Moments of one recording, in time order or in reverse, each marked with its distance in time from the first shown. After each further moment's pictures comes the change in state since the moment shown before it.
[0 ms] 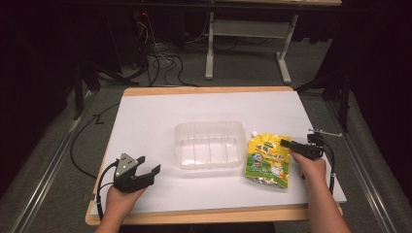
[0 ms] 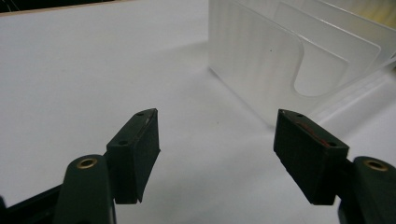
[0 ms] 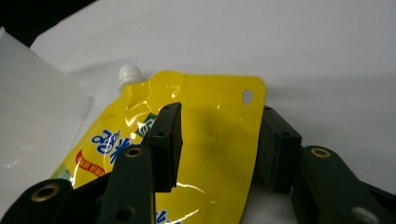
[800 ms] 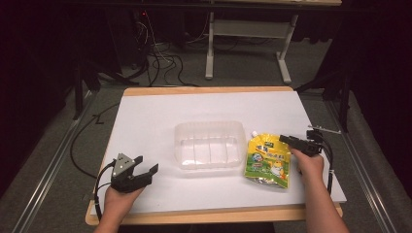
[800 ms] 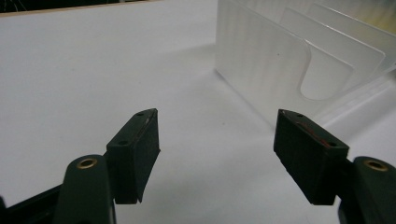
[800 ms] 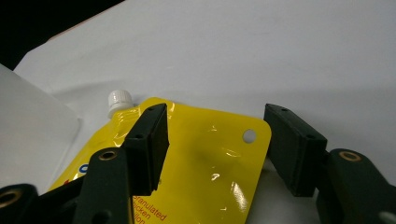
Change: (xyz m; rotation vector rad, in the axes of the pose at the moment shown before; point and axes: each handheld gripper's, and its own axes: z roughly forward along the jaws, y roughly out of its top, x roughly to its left) left arm 0.004 0.000 -0.004 -0.009 0.013 -0.020; right arm 0.000 0.009 0.007 -0.057 -0.037 -0.004
